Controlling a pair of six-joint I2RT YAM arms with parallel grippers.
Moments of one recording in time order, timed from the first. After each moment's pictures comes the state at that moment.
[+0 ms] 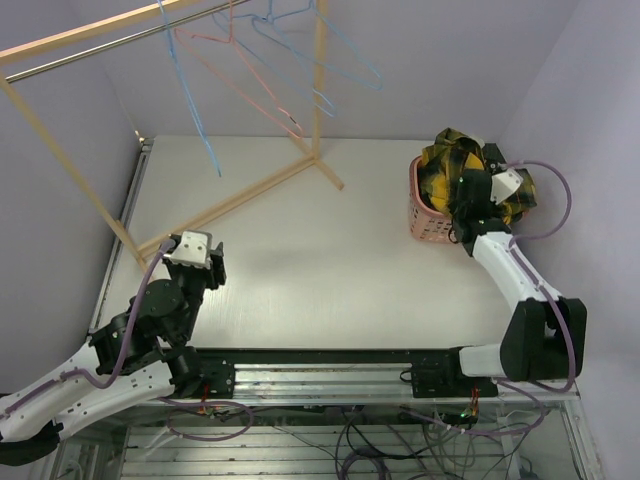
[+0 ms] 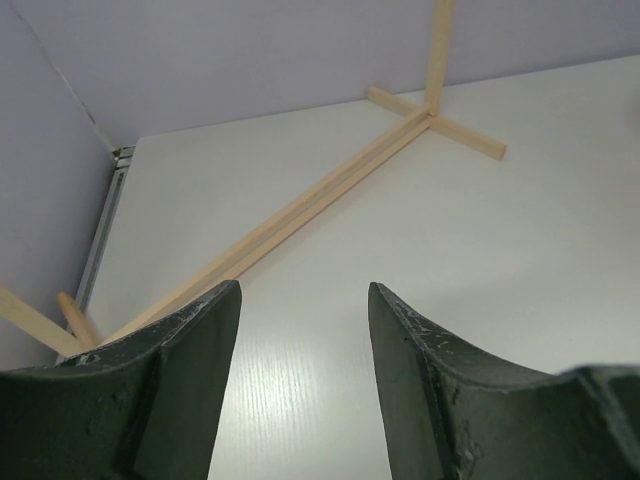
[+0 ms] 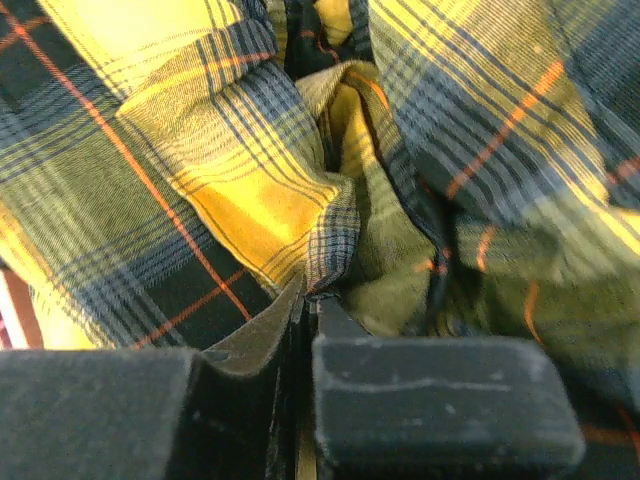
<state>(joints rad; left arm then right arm) -1.06 0.40 0.70 -0.34 -0.97 0.06 0.07 1.33 0.92 -0.15 0.55 0.61</state>
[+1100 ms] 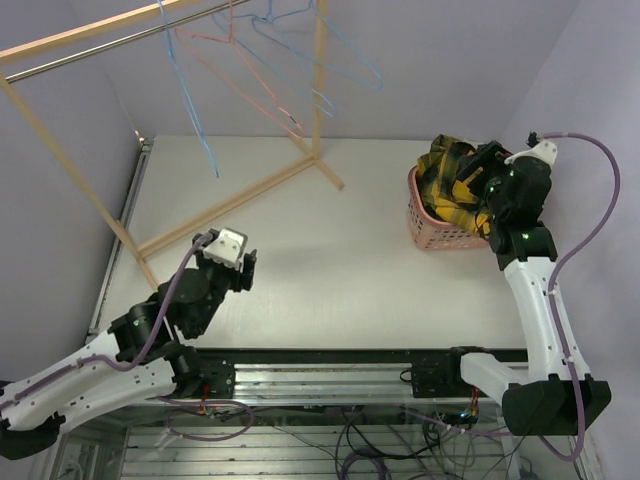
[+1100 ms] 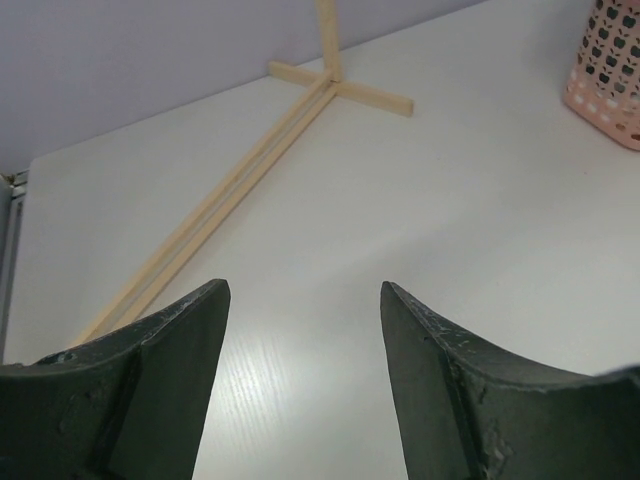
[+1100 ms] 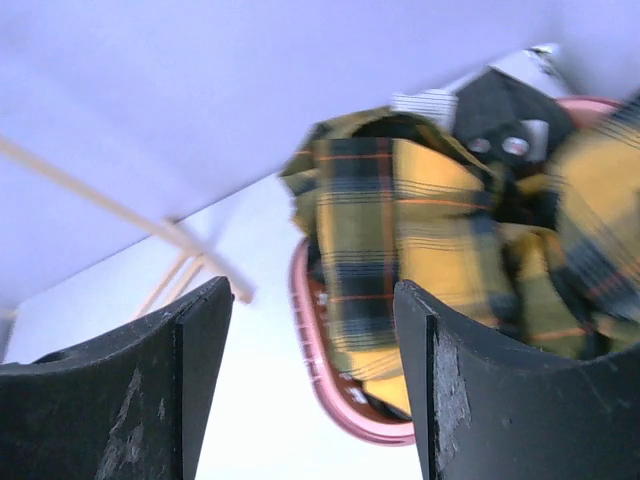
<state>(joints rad) -1.06 0.51 0.70 -0.33 -0.74 0.05 0.00 1.06 1.11 -0.26 0.19 0.48</state>
